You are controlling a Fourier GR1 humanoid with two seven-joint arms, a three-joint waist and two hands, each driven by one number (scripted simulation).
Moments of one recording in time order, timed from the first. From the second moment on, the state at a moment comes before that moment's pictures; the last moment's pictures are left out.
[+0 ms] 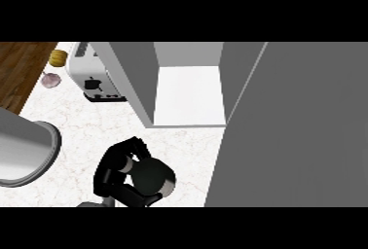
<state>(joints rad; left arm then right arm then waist) 0.01 0.00 -0.17 -1.38 0.16 -0.18 -0.41 0.02 -0.50 0.70 -2.51 0.10 -0.64 0.43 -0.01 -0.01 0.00</state>
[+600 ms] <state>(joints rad) -0.13 0.00 -0.25 -1.39 0.13 0.10 -0.34 0.07 -0.55 0.68 -2.51 0.09 -0.64 0.37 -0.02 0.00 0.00</state>
